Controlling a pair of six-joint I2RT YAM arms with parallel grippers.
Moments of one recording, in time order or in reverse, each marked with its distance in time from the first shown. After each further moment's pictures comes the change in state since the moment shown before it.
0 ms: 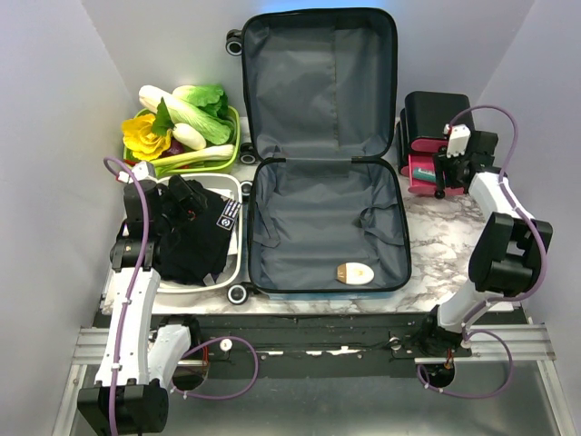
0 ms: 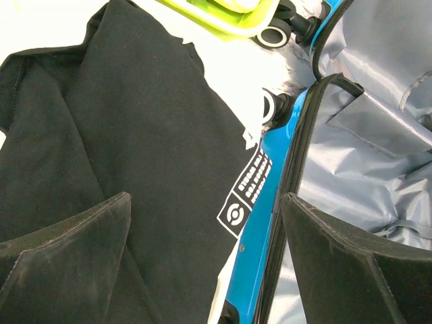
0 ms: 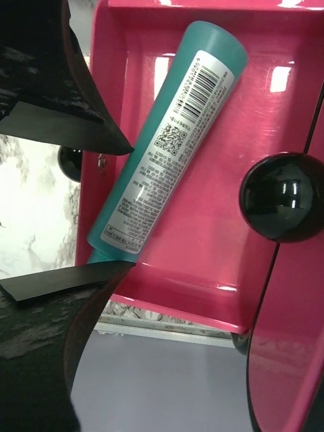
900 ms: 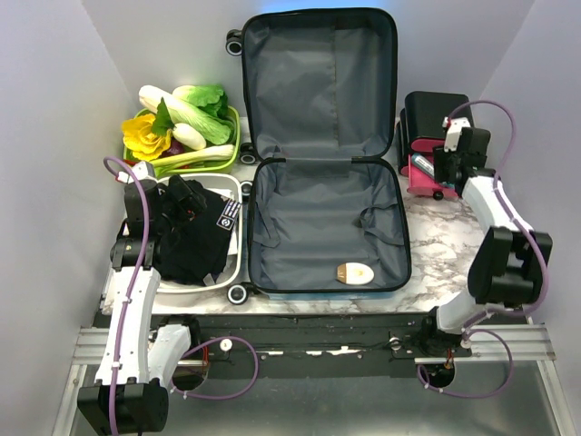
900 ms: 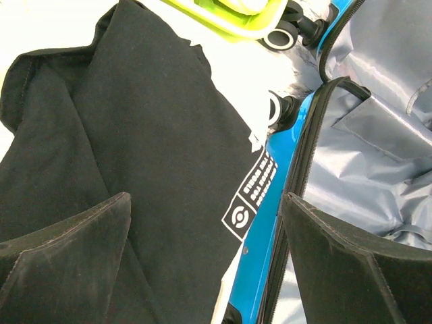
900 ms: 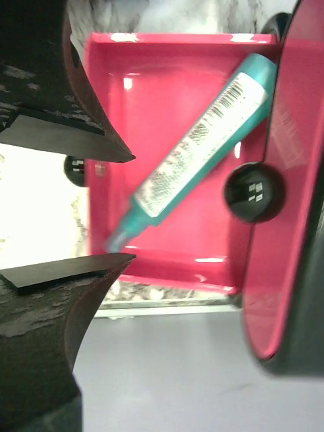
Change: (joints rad) left arm 0.003 0.012 0.000 -0.002 -0.021 0.000; right arm 0.089 -0.031 0.000 0.072 0.182 0.068
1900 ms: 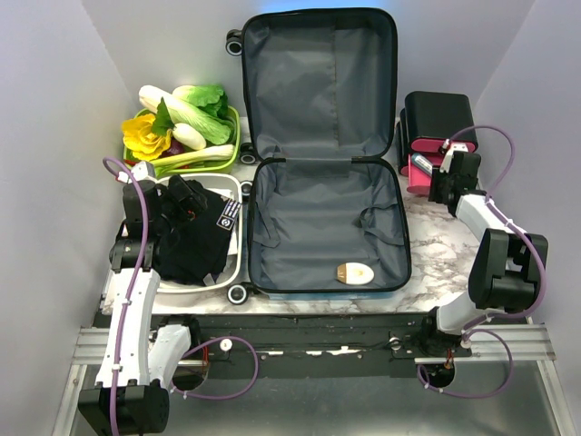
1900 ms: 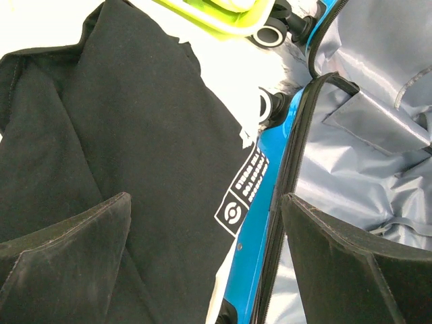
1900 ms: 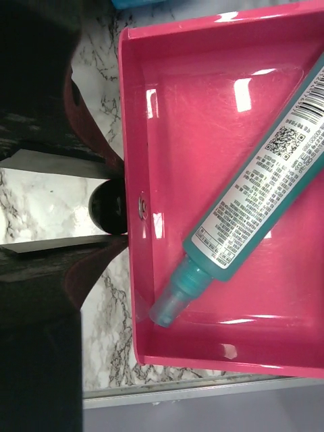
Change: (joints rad) left arm 0.006 -0.010 0.000 0.001 0.039 0.000; right arm -0.005 -0.084 -0.267 0.129 -0.019 0.227
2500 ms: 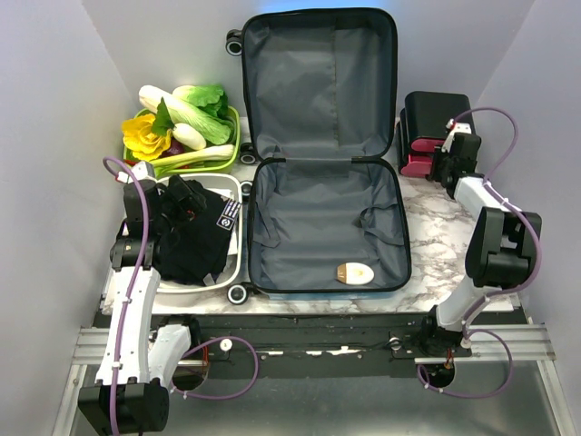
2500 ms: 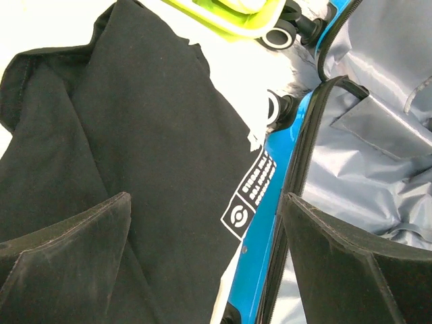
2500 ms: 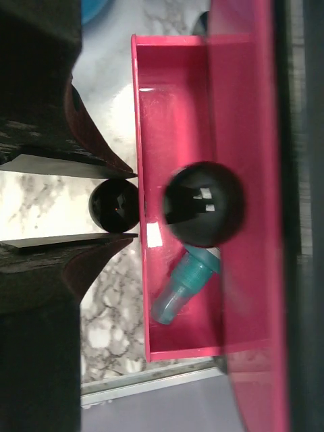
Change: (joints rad) left arm 0.000 0.005 0.000 -0.001 -0.021 -0.001; right arm 0.000 0.138 0.158 0.095 -0.005 0.055
